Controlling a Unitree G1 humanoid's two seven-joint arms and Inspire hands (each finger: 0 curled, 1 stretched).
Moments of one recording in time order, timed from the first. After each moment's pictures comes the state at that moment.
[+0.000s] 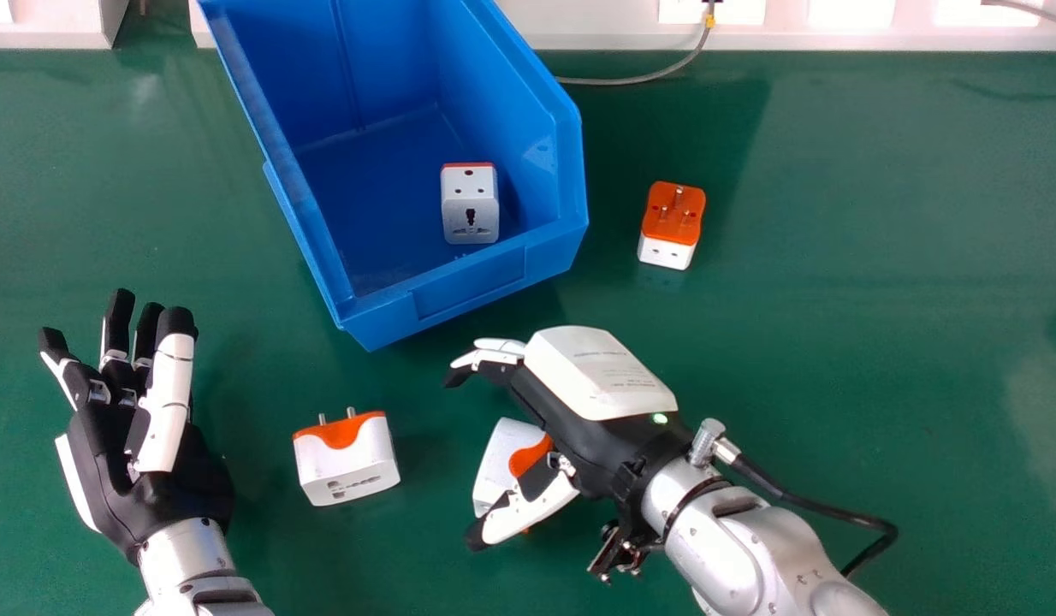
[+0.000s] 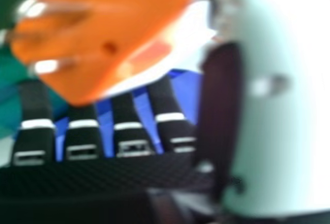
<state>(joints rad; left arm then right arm) -0.28 -0.06 0.58 0.83 -0.59 -0.66 -0.31 -0.24 -0.19 0.57 0.24 -0.75 -0.04 0.03</state>
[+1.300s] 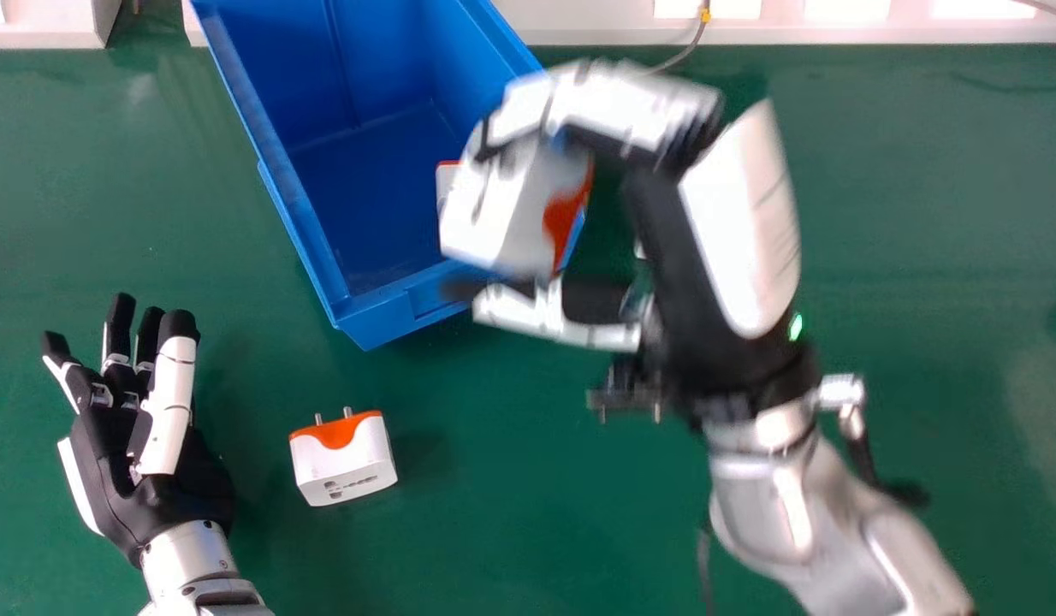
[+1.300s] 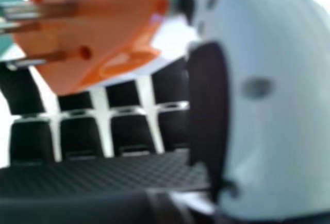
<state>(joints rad) -0.28 -0.05 0.58 0.85 -0.58 -0.67 -0.30 -0.41 -0.14 0.31 0.13 -0.86 -0.60 -0.75</state>
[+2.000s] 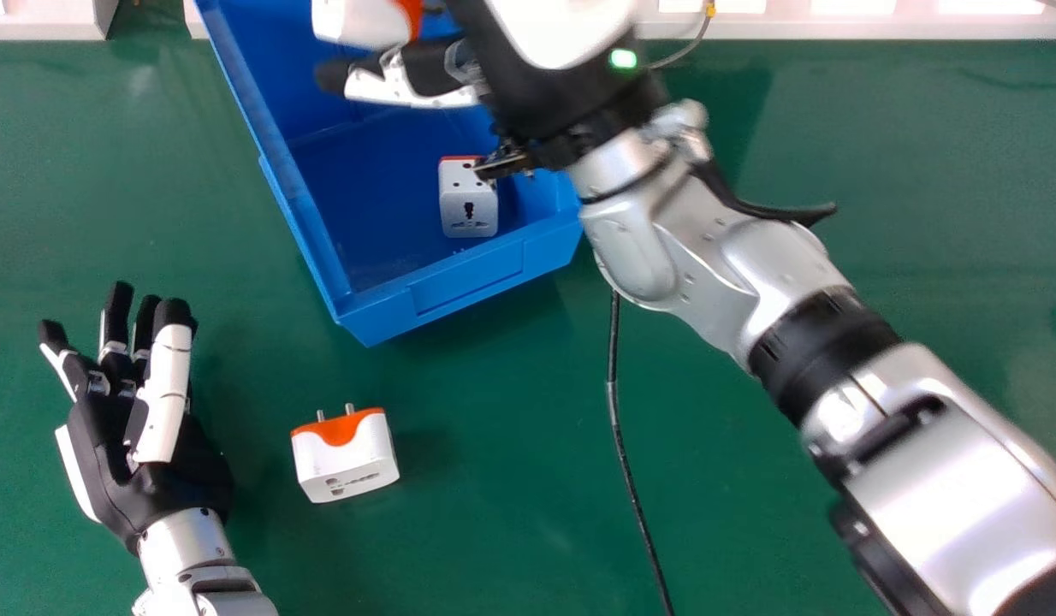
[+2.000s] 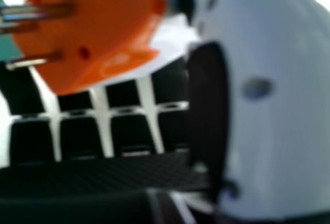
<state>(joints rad) -0.31 -0.04 0.60 0.87 -0.59 -0.67 -0.32 -1.18 -0.02 0.52 1.16 -0.99 -0.45 -0.85</state>
